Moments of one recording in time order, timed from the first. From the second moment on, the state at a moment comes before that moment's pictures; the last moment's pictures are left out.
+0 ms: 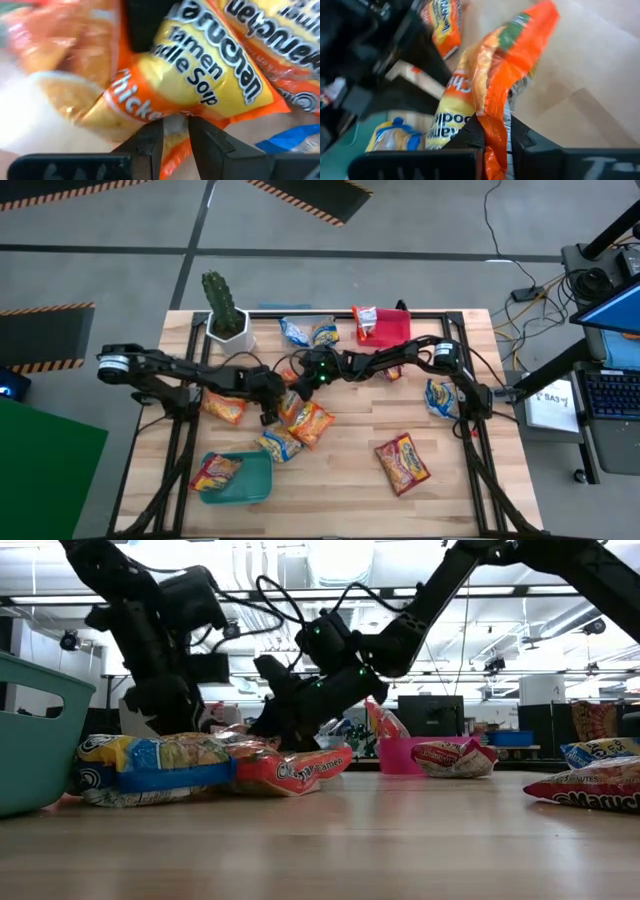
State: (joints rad) left arm 0.08 1.41 0.62 -0.29 -0.11 -0.14; right arm -0.22 2.20 1.34 0.36 -0.35 0.60
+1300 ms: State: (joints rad) left arm 0.06 0.86 0.63 -0.22 -0.12 -0.11; right arm -0.35 1.42 1.30 -0.86 0.52 0.46
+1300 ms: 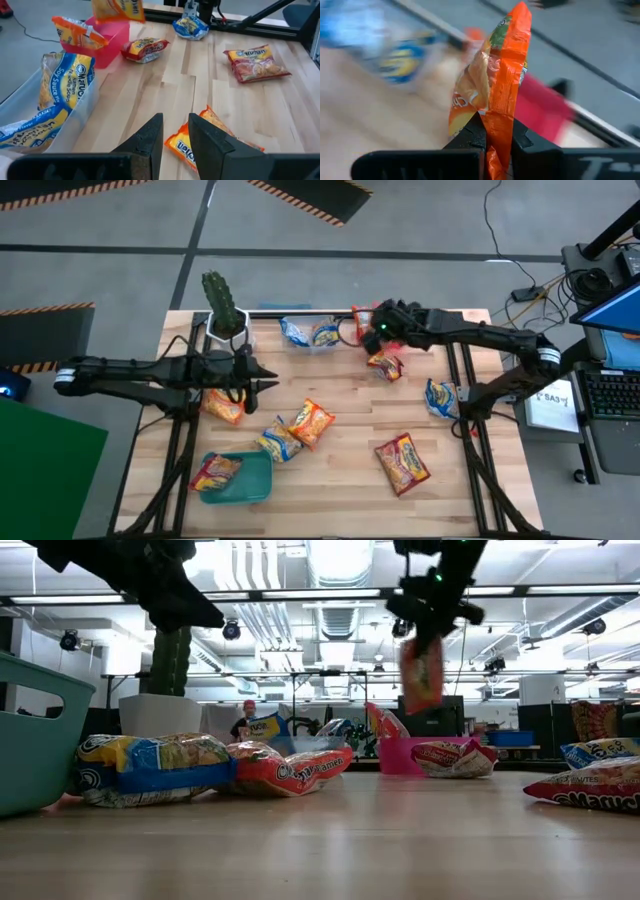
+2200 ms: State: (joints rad) left arm 0.06 0.92 0.63 -0.14 -0.12 -0.09; right arm -0.62 1.43 0.85 -0.12 0.47 0.46
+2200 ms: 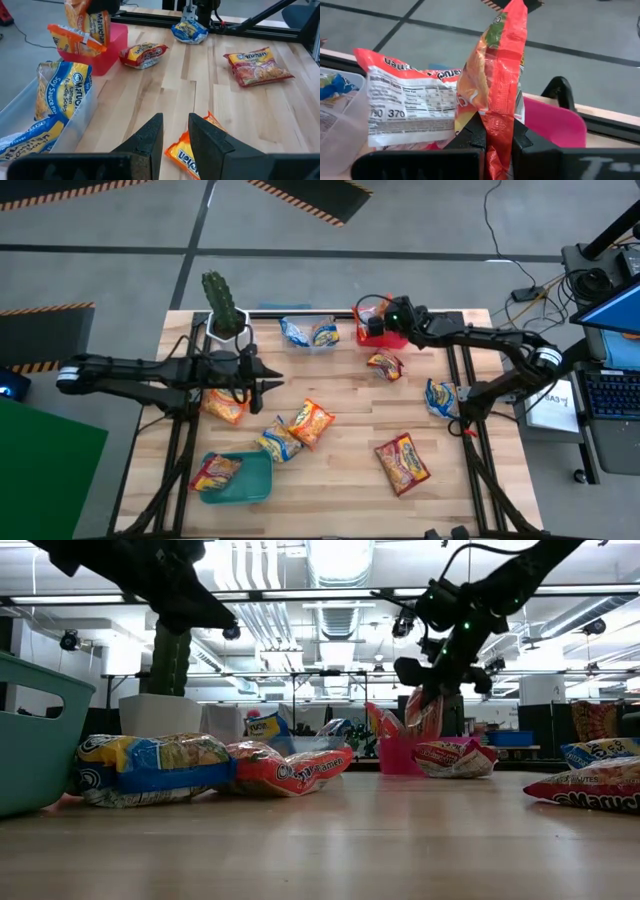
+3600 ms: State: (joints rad) left arm 0.06 0.97 0.63 -0.09 -0.12 -0.09; right arm -0.62 1.59 1.00 -0.25 0.47 0.44
